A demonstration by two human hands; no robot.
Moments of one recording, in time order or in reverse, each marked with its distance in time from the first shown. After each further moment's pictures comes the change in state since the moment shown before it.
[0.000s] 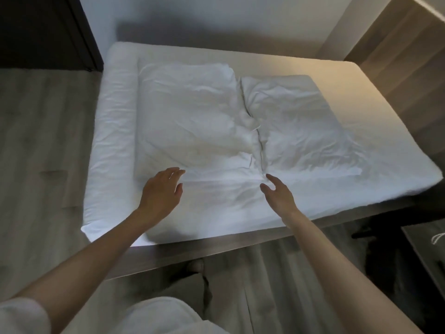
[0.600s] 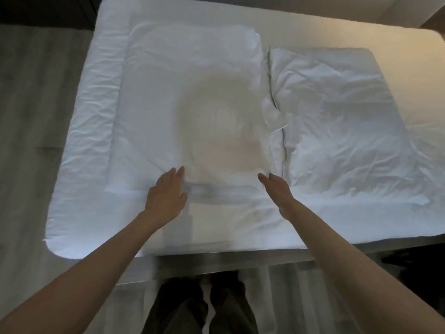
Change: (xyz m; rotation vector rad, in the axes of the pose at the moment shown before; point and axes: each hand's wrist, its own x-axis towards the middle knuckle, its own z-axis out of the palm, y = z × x) left_hand 0.143 -0.013 0.119 0.005 -0.303 -0.297; right_hand 0.239 0.027 0.050 0.142 -0.217 0.181
